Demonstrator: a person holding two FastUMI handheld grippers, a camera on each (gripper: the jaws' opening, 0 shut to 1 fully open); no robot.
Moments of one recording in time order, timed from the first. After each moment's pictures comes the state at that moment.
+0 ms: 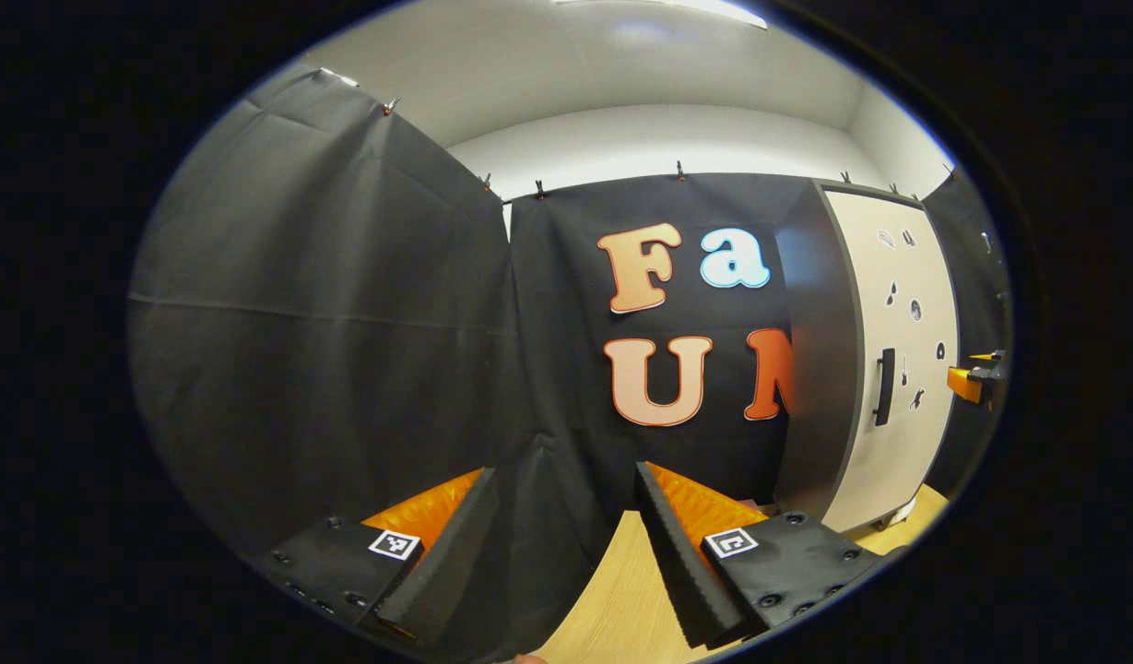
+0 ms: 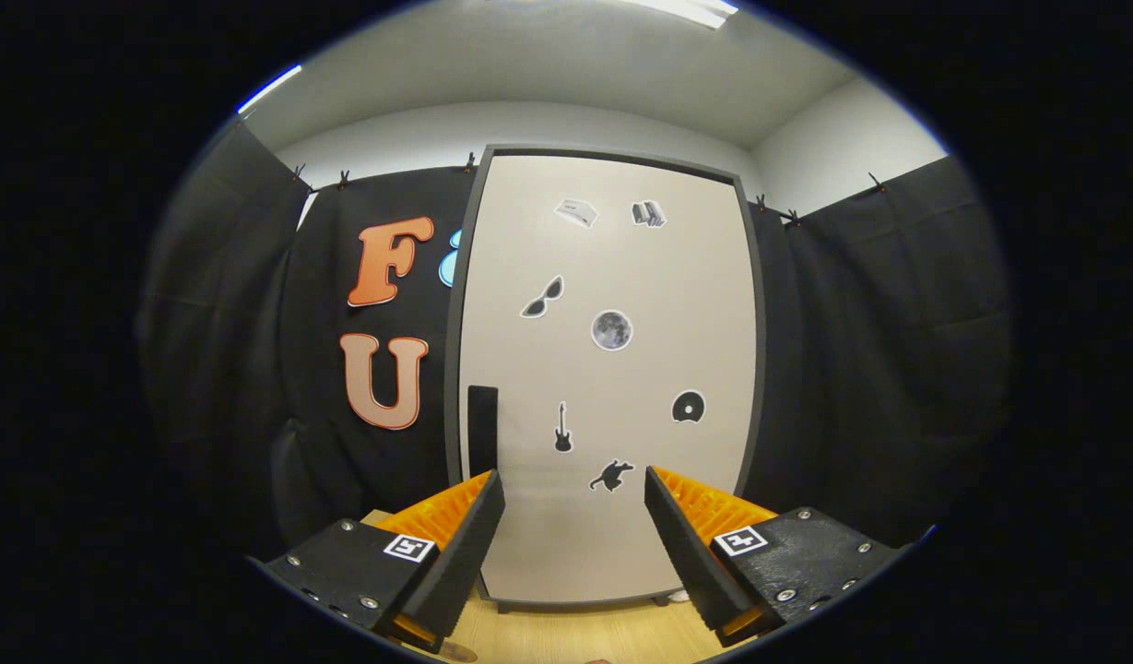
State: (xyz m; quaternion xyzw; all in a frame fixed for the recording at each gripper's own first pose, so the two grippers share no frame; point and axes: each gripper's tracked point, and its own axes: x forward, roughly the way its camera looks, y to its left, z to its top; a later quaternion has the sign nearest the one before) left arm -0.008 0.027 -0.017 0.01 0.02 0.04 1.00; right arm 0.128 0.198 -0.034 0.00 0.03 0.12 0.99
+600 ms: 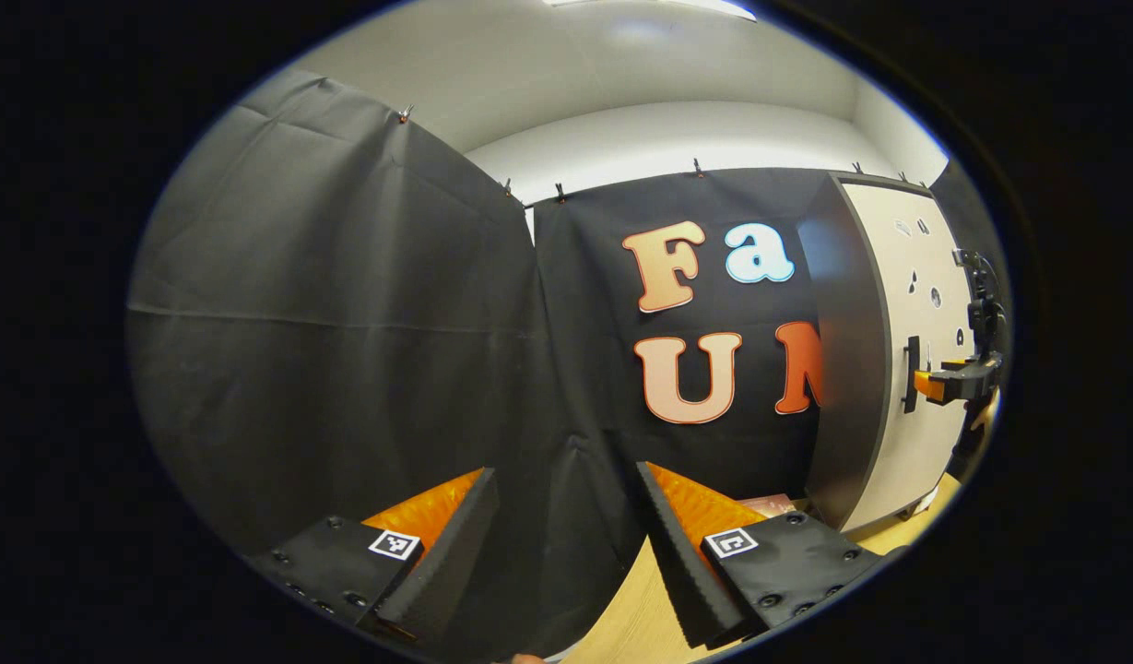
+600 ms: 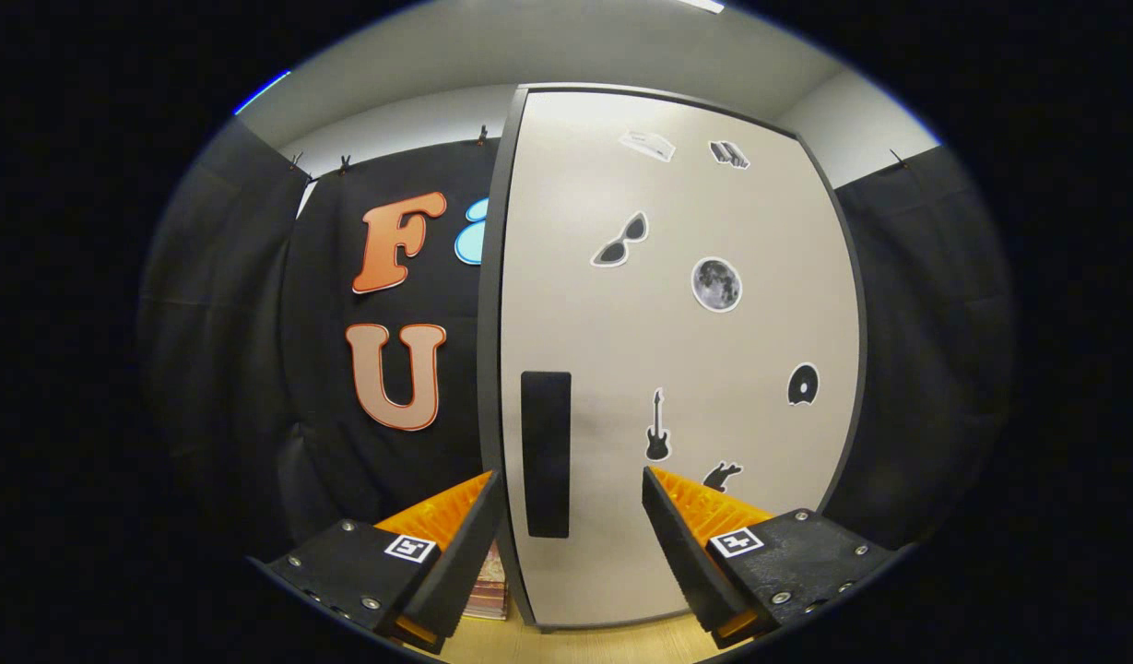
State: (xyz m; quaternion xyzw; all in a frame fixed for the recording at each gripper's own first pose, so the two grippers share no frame) left arm -0.015 0.061 -0.018 0.04 0.02 0.07 1.00; right arm 0.211 0.281 -0.072 0.02 0.06 0.13 0.99
